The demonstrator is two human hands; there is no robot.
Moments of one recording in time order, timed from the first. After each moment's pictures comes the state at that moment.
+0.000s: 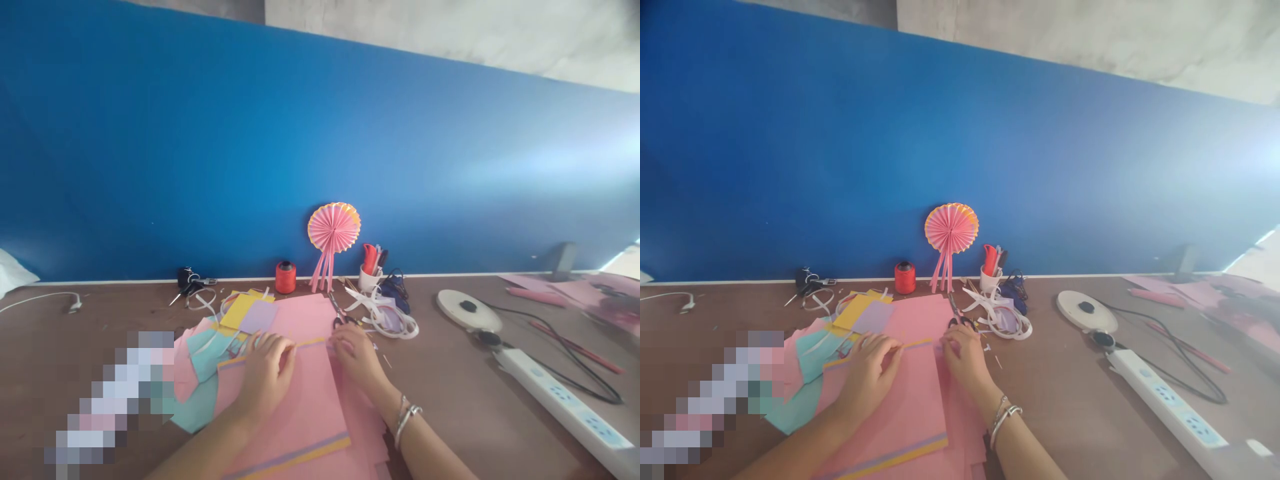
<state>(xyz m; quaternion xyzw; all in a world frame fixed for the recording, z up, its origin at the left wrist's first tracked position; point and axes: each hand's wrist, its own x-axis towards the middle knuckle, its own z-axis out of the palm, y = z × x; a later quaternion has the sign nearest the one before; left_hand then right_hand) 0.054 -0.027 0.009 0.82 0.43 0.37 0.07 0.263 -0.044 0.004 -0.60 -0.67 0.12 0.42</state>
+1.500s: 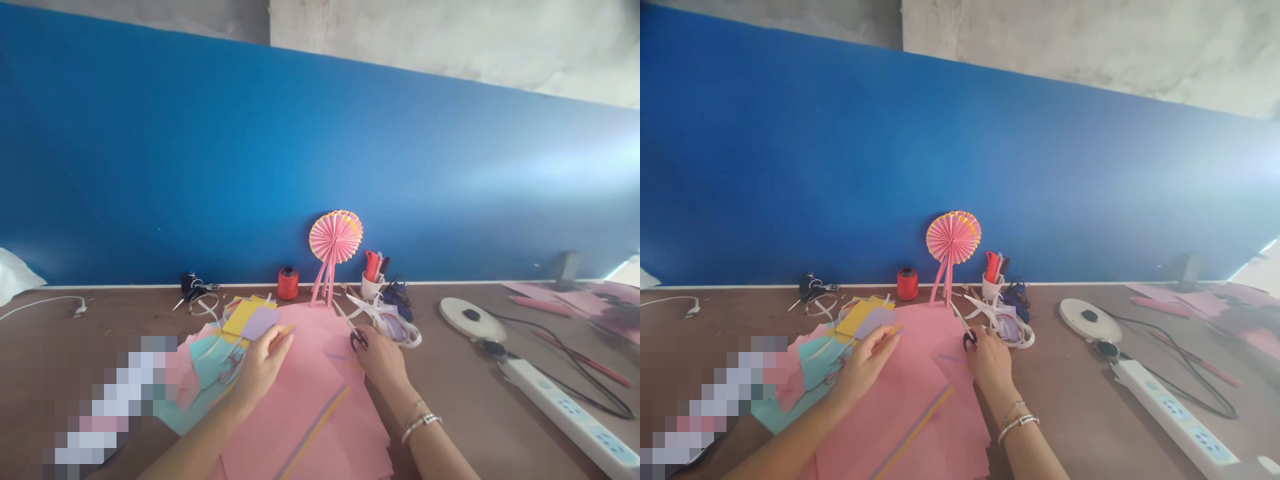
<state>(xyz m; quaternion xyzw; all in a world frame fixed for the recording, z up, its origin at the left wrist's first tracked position) 0.047 -0.009 0.035 0.70 0.44 0.42 0.38 0.290 -0.039 0.019 -0.79 -0.58 0.02 0.20</state>
